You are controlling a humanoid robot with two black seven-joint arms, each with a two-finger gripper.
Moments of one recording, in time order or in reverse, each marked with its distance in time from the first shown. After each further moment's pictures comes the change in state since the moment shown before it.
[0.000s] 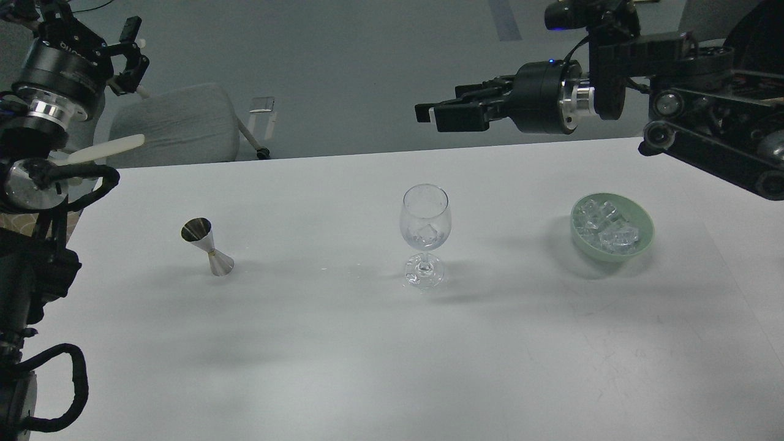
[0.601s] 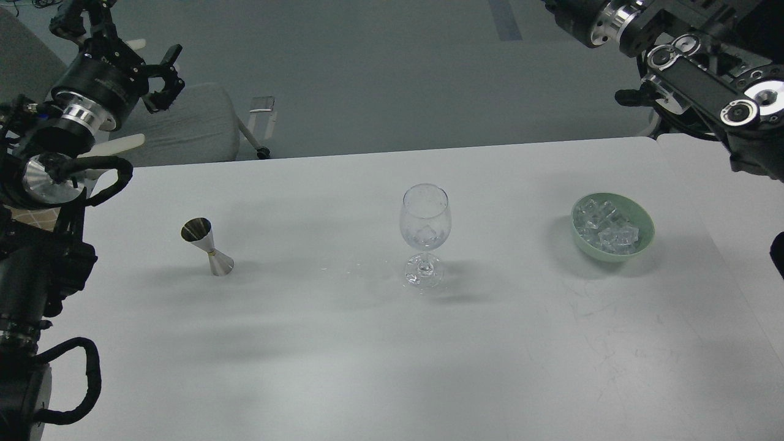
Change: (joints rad) left arm -0.023 -0.036 0.016 0.038 -0.076 -0.008 0.178; right arm -0.128 0.240 0.335 -0.526 0.544 -0.250 0.010
